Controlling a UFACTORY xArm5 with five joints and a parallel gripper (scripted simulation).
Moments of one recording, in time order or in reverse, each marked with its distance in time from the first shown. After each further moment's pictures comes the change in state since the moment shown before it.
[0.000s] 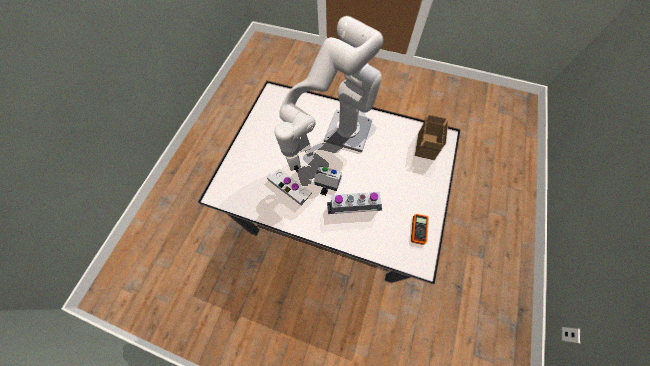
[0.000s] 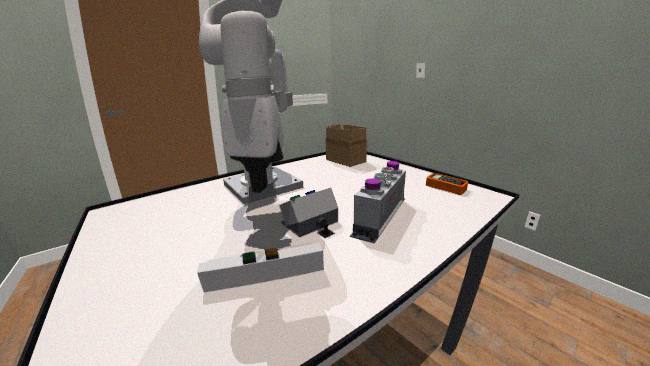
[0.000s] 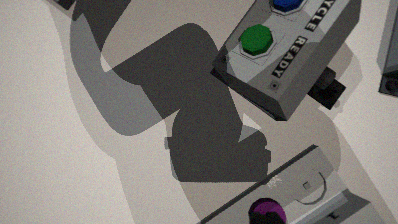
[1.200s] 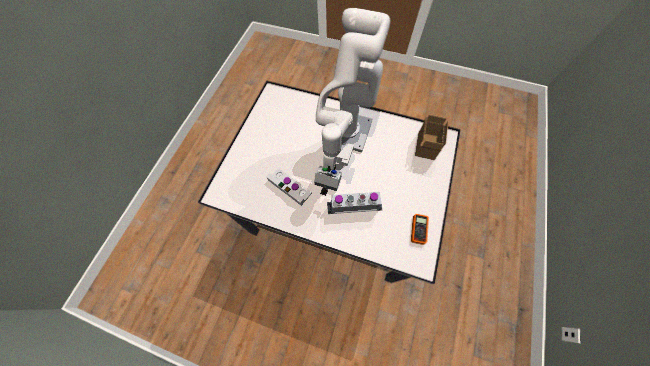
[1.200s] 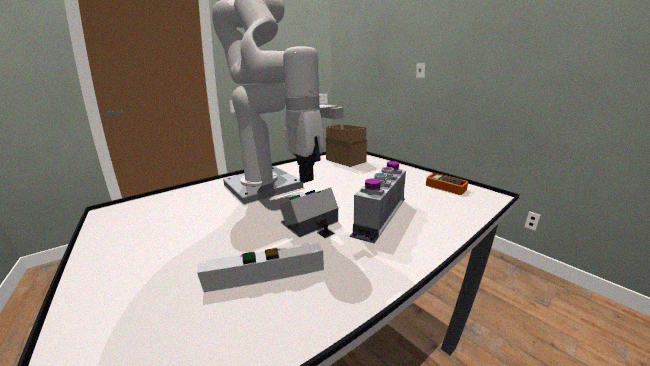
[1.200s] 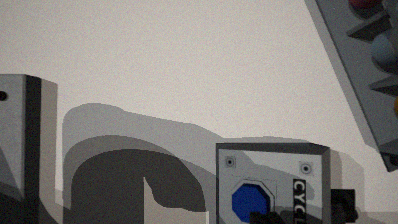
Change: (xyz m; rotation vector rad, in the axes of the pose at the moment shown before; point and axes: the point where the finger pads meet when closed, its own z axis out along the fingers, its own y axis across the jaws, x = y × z) arm 0.160 0.035 0.042 -0.007 -0.008 0.631
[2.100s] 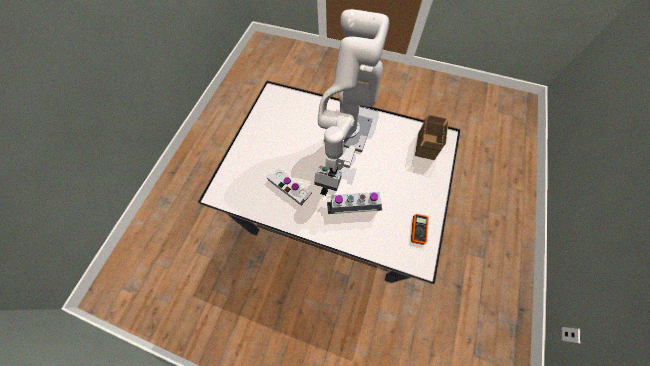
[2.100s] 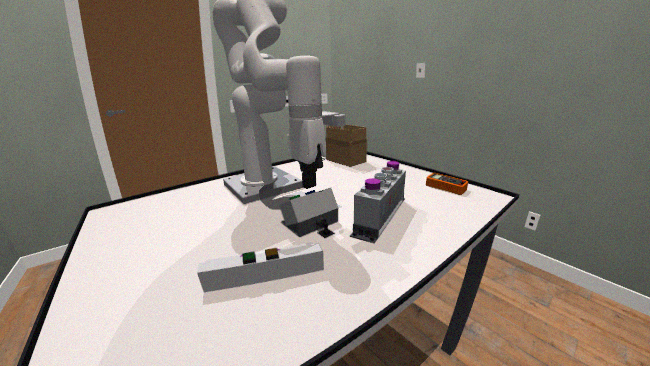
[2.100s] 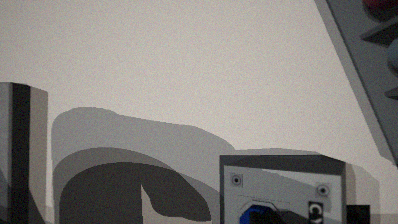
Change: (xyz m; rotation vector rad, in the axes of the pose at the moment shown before) arm 0.009 -0.003 0.019 -0.003 0.000 0.003
